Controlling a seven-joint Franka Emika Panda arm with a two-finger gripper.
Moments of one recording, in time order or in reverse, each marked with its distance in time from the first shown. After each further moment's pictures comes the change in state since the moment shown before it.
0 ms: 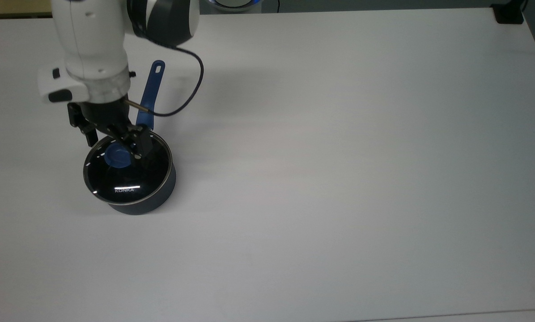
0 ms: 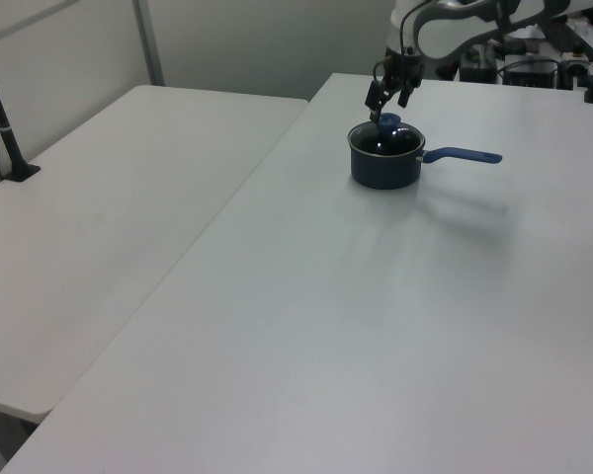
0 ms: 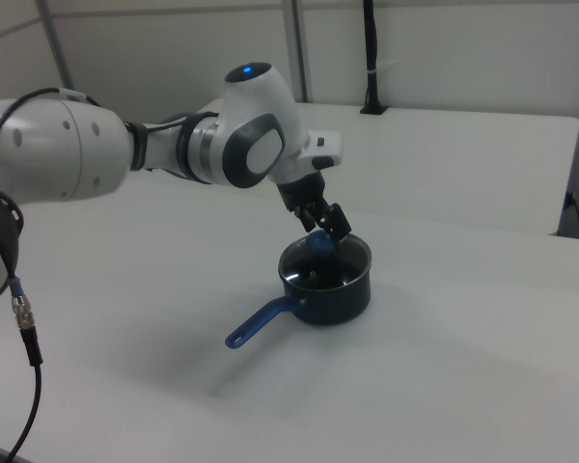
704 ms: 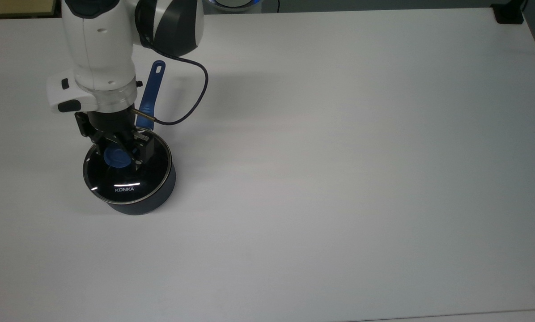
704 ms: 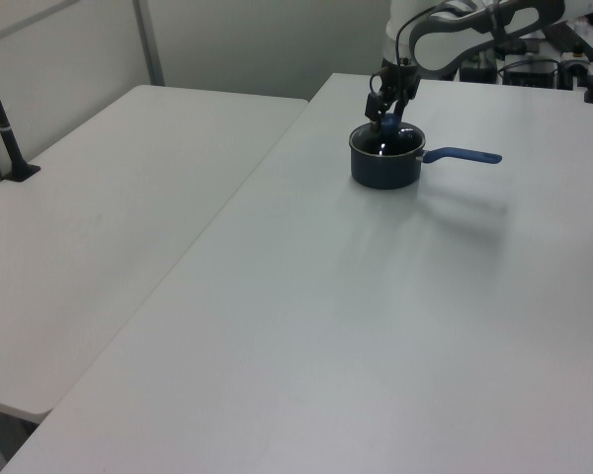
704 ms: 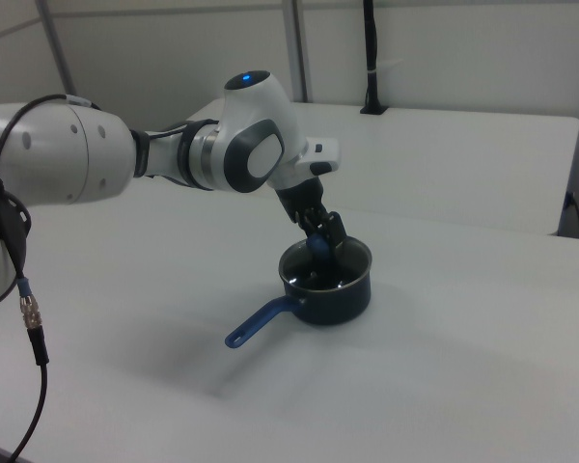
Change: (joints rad) arm 0.004 0.023 0.009 0.003 -0.035 0.001 0.030
